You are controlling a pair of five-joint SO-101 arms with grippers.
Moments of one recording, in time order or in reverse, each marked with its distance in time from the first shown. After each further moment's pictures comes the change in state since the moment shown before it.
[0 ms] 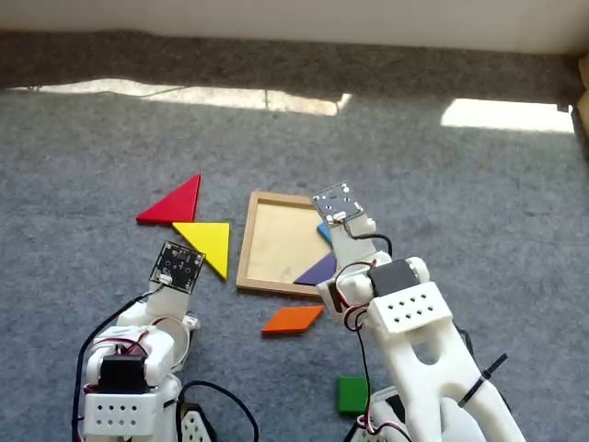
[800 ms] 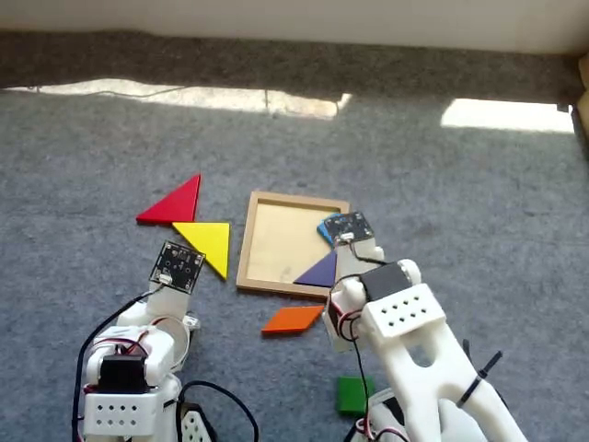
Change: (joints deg) left arm 0.0 0.0 0.0 0.0 0.0; right arm -4.1 0.0 1.2 17.4 -11.6
